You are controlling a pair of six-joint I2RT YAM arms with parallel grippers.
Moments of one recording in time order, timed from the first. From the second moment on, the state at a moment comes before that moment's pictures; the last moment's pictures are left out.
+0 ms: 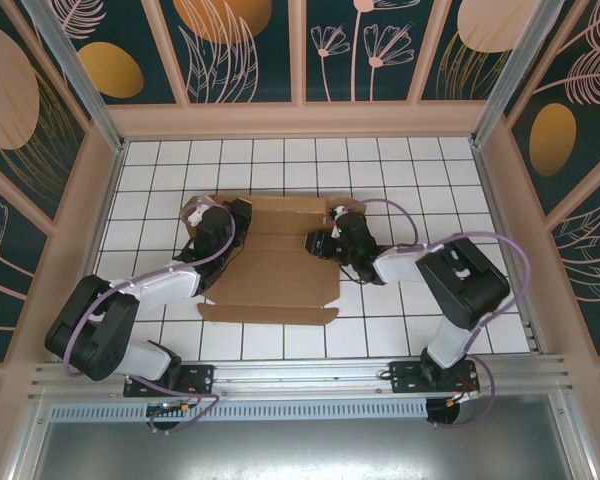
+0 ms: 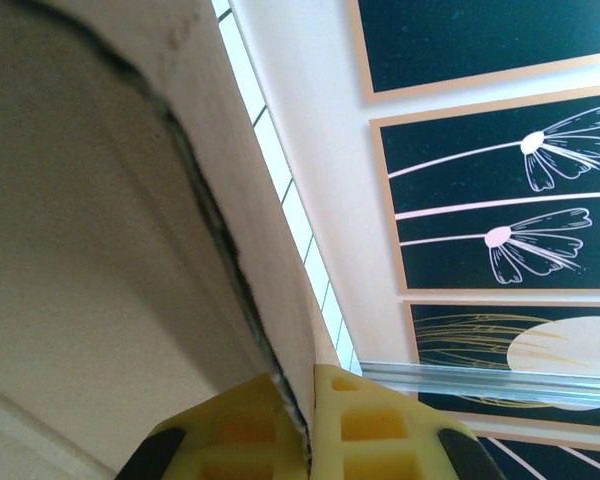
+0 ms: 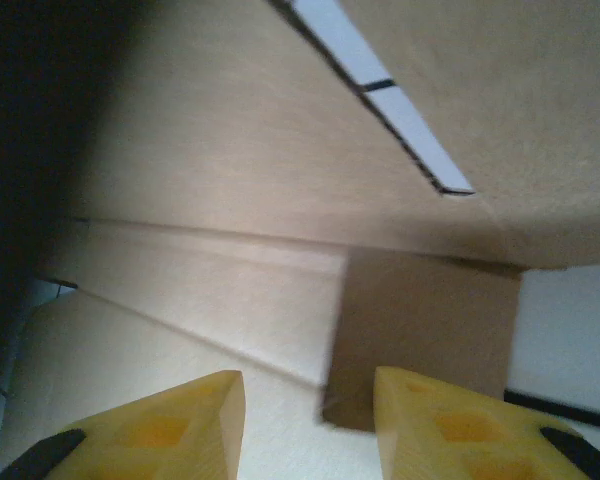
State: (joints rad) left arm -0.52 1.42 0.59 0.54 -0.21 -1.46; right arm 0.64 1.67 0.68 0.41 -0.18 0.71
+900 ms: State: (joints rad) left arm -0.52 1.34 0.52 0.55 -0.20 -1.40; right arm 0.22 1.42 0.69 0.12 -0.17 0.27
